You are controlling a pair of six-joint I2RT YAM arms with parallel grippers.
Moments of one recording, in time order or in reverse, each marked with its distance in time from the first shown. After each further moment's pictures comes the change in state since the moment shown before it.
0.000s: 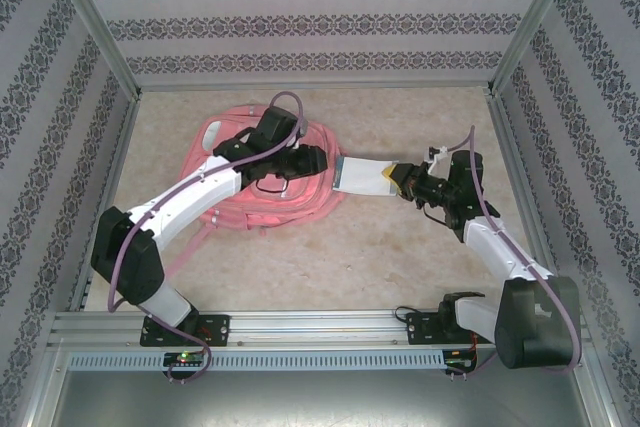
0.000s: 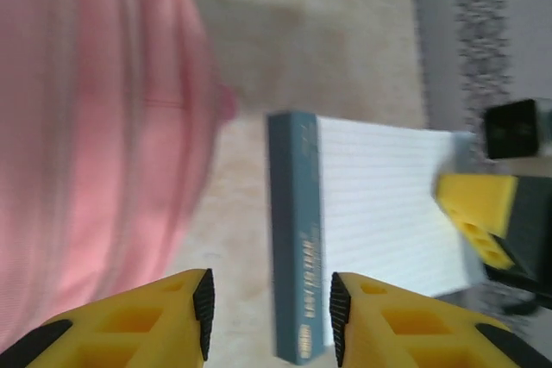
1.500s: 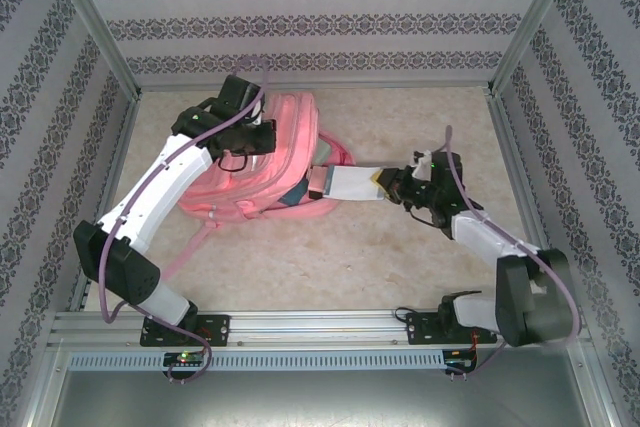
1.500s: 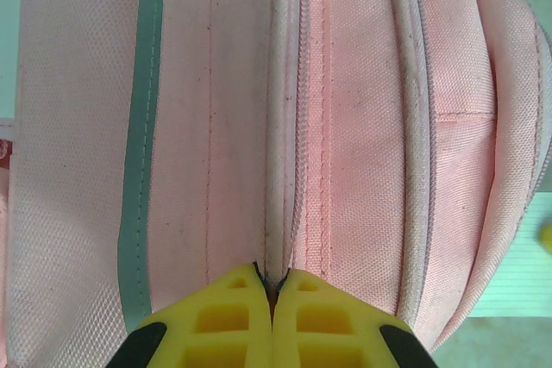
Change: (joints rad) left arm 0.174 -0.053 0.228 -0.356 -0.114 0.257; right arm 0.145 0.158 0.018 0.094 0.129 -0.003
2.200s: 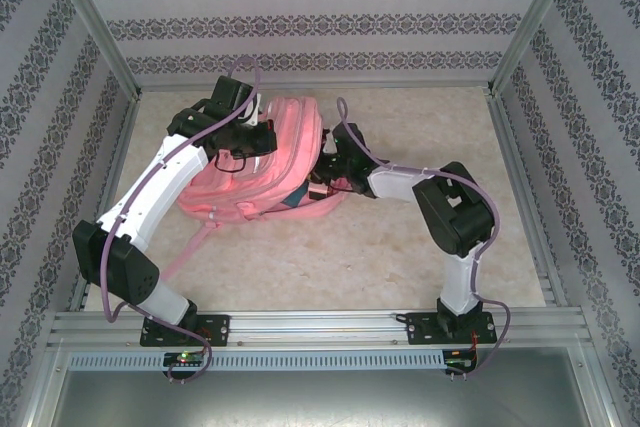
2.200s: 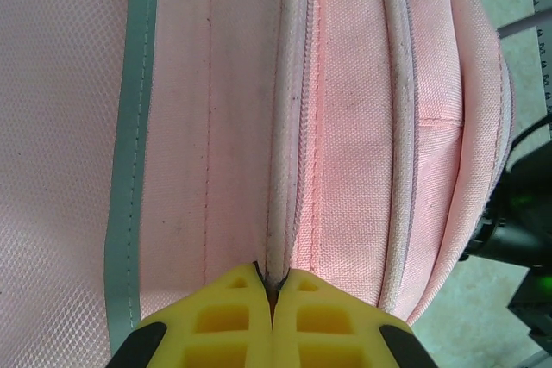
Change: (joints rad) left arm 0.042 -0.003 -0.045 0.043 0.135 -0.042; right arm 0.391 0.631 0.555 0.135 0.130 0.084
